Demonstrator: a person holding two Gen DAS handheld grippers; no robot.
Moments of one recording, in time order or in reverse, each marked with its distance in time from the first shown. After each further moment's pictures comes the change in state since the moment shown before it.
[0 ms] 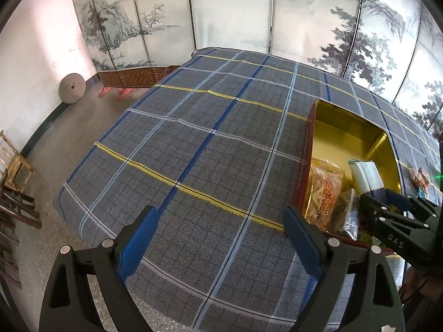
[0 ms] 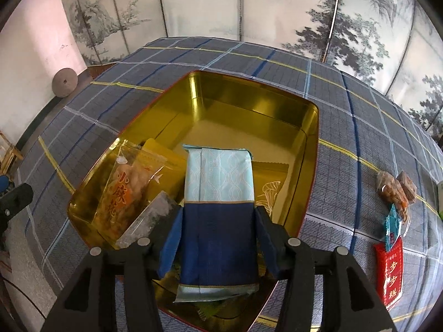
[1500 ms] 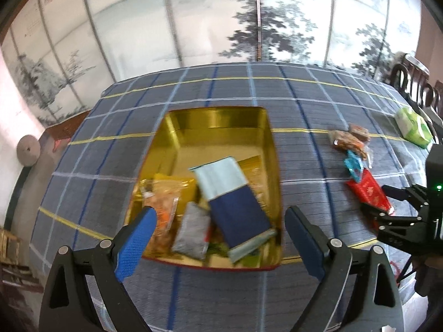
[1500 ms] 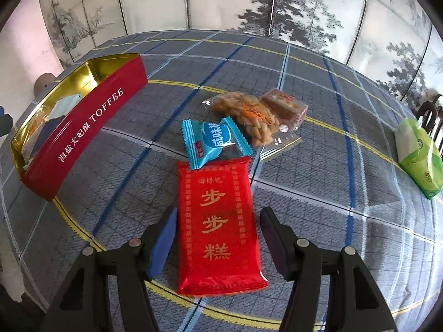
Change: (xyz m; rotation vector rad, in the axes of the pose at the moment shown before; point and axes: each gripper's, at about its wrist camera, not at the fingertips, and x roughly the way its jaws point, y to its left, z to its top) left arm -0.028 -0.192 -0.002 0.338 -0.033 -0.173; right arm -0.027 -0.208 -0.097 0.063 0.012 -0.068
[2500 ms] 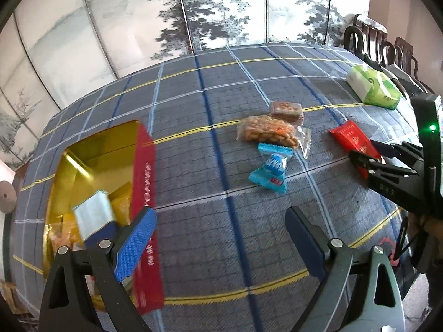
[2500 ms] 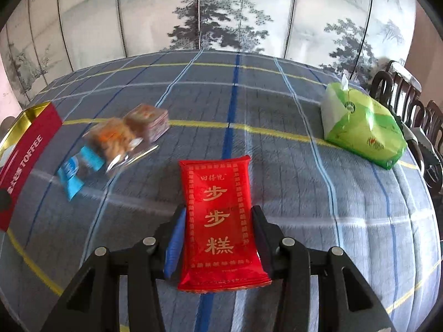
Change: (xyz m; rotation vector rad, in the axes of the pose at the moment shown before) left arm 0.044 -0.133 0.018 0.211 0.027 -0.145; right arm -0.001 -0.114 -0.011 0.200 -0.101 -0.182
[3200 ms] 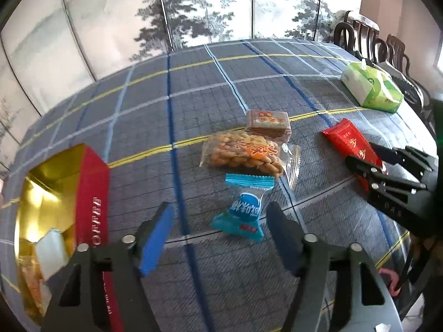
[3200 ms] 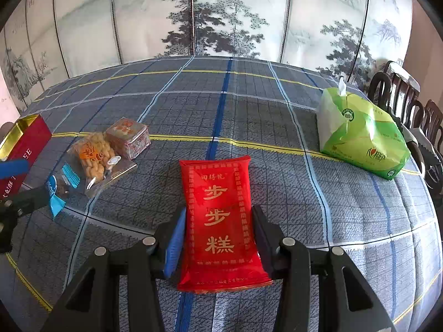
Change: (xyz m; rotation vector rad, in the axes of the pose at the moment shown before) left arm 0.052 -0.028 0.033 0.018 0.014 -0.074; right arm 0.014 -0.017 0.012 0.016 -0.023 0.003
